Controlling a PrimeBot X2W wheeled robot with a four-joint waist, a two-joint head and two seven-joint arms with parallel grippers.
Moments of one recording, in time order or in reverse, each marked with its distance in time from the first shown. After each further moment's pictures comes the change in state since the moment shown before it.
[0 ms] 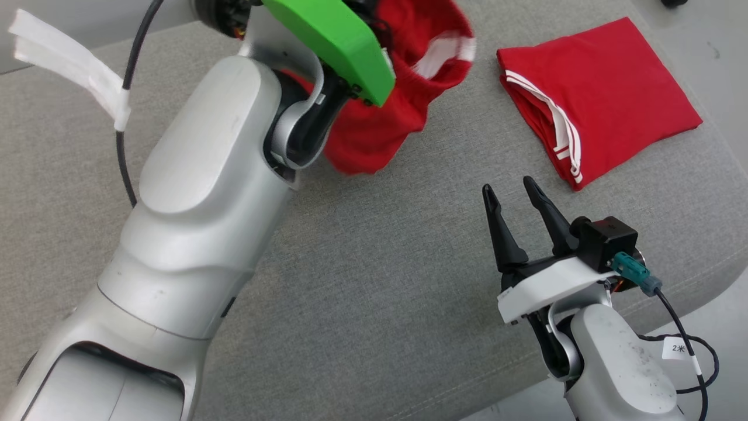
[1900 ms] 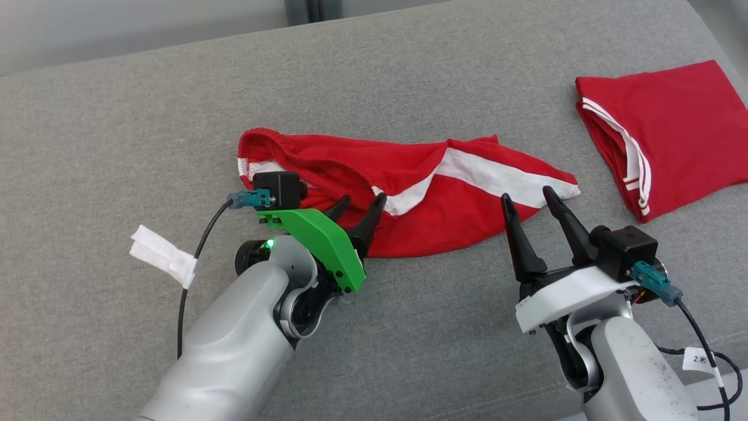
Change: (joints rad) left arm 0.400 0.033 -0.185 0.230 -0.326 0.055 0.020; right arm 0.074 -0.021 -0.044 -0.100 -0.021 0.000 0.066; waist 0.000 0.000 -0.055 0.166
